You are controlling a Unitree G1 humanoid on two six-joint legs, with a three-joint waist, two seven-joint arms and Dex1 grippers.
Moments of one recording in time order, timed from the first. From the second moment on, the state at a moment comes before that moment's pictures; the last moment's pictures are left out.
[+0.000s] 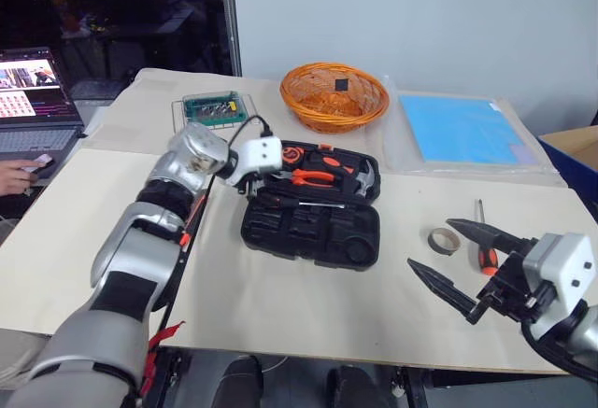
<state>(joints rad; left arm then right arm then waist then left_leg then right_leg) -1.11 0.48 -0.18 0.76 0.01 0.16 -1.29 0.37 -0.70 -0.53 -0.90 0.65 0.46 0.63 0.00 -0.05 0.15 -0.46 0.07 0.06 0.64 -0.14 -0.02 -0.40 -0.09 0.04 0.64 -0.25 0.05</state>
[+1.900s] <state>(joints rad) -0.53 0.59 -0.02 -0.45 -0.75 0.90 -1.03 -0.09 -0.86 -0.38 -0.22 0.55 1.16 0.30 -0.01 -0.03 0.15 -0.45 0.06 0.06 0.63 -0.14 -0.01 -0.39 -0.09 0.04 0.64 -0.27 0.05</state>
